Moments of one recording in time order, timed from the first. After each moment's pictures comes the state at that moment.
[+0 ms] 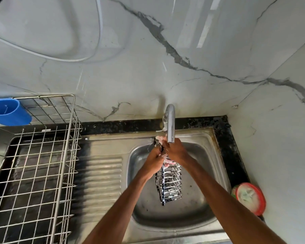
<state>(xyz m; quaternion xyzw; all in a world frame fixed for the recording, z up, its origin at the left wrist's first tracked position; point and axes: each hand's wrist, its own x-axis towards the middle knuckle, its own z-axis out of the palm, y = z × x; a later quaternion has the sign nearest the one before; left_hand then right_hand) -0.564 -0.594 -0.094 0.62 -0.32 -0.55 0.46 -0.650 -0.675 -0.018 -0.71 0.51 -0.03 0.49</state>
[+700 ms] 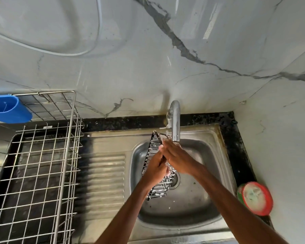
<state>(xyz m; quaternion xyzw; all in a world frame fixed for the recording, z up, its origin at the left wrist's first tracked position) -0.572 -0.561 -0.082 0.66 -0.40 -0.46 0.45 -0.672 -0.662 -0.048 -0.89 0.34 0.09 0.30</state>
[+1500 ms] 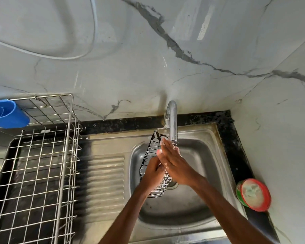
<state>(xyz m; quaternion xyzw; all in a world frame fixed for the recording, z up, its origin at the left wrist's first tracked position) -0.579 -0.551 -0.080 0.61 -0.34 -0.48 0.53 -0.678 -0.622 -0.016 -0.83 0.35 0.06 0.43</state>
